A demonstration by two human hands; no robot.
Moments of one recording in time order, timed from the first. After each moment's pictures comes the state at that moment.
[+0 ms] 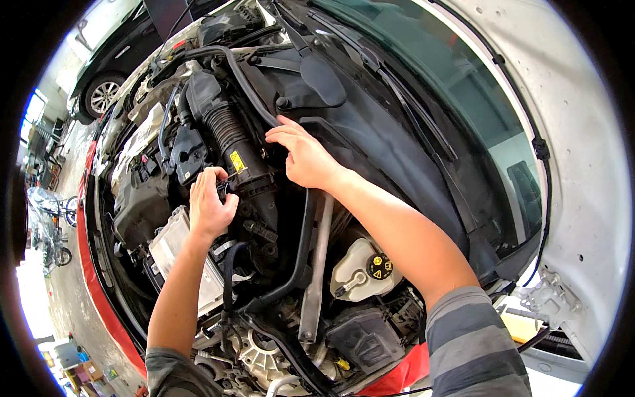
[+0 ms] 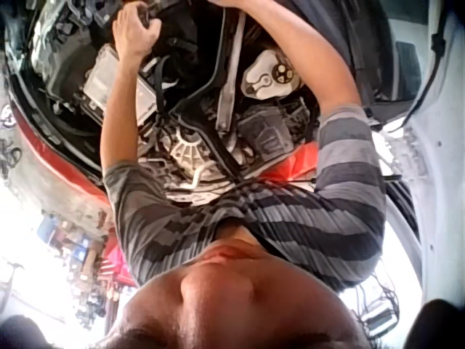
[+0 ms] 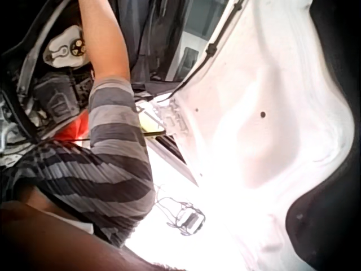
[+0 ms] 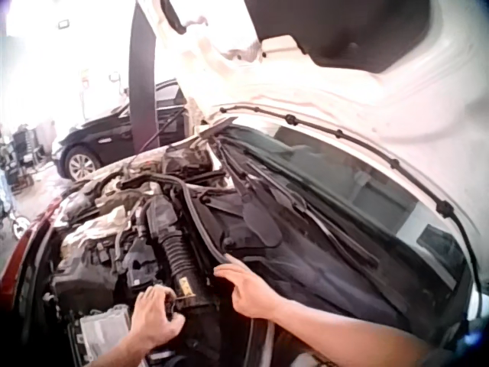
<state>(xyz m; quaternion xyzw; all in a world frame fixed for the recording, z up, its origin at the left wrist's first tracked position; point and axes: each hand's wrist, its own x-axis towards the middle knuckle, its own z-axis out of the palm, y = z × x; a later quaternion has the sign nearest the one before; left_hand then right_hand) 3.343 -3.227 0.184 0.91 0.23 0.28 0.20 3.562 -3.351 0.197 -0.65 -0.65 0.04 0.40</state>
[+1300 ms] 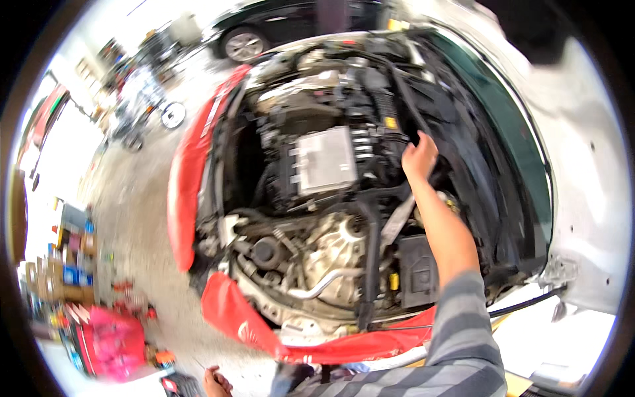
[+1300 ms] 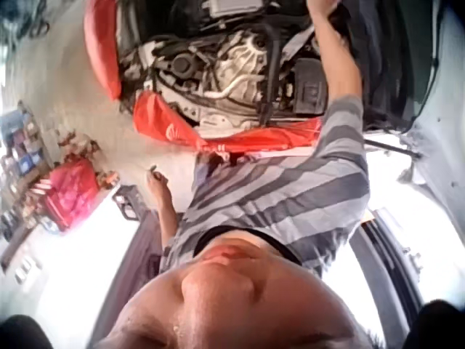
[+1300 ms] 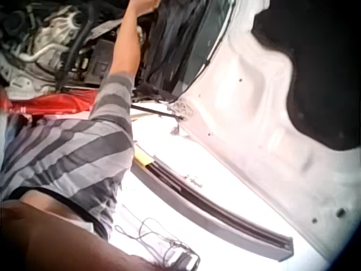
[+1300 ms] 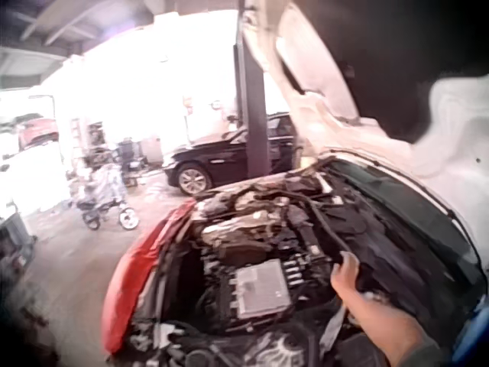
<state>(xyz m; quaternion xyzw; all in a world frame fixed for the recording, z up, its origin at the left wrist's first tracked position) 2.696 -3.768 0.260 0.18 0.75 0.37 0.52 3.404 -3.396 0.192 -0.75 -0.46 -0.25 0.41</state>
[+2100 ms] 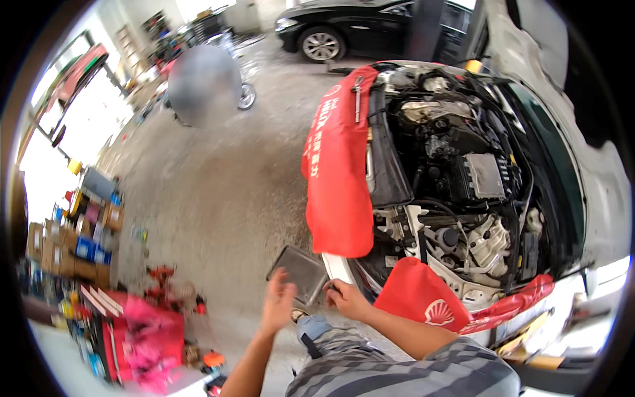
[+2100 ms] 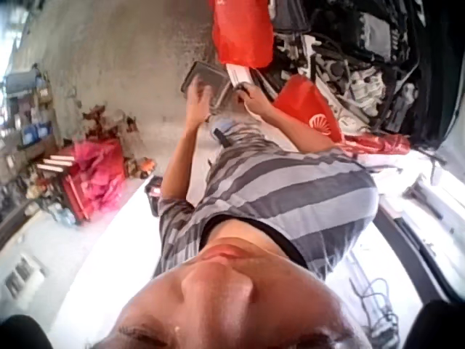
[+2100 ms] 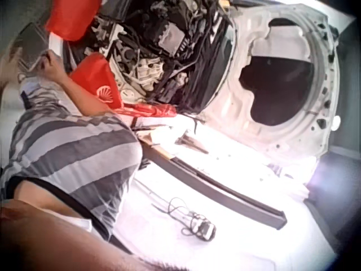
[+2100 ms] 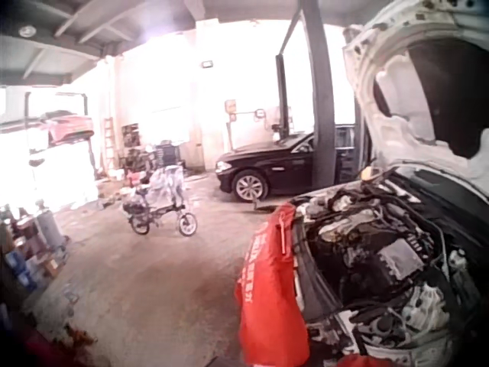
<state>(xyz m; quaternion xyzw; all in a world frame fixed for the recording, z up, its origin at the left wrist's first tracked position) 2.313 -3.451 0.239 0.56 0.56 0.38 0.48 2.528 -3.479 0.224 -0.51 -0.48 0.61 0.37</state>
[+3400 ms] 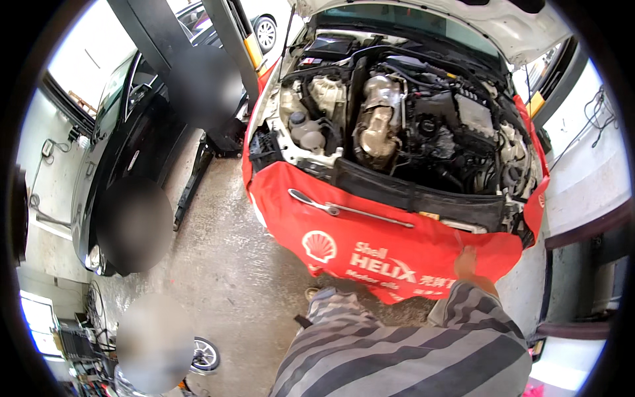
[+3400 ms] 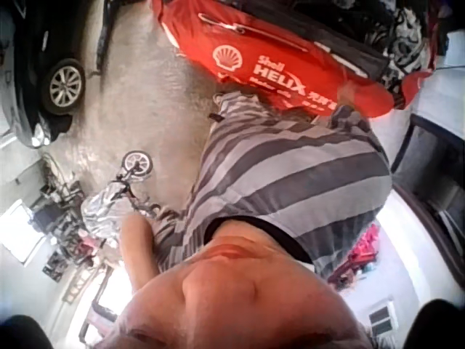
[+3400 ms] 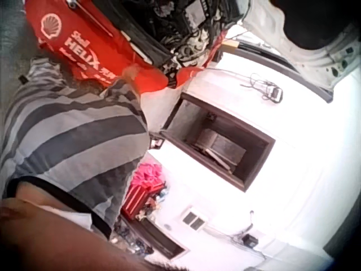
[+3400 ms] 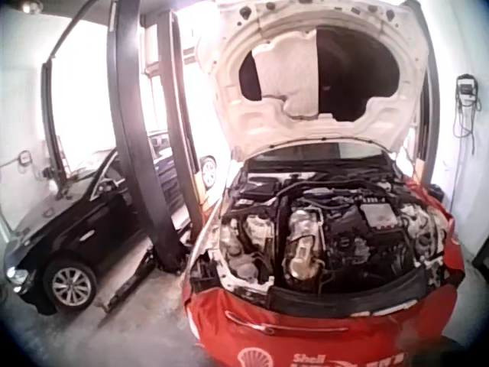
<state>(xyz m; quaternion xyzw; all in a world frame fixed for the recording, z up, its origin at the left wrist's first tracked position) 2.391 -2.199 0.244 0.75 0.46 0.13 0.46 2.588 -2.864 0.087 -0.98 0.16 0.03 0.06</state>
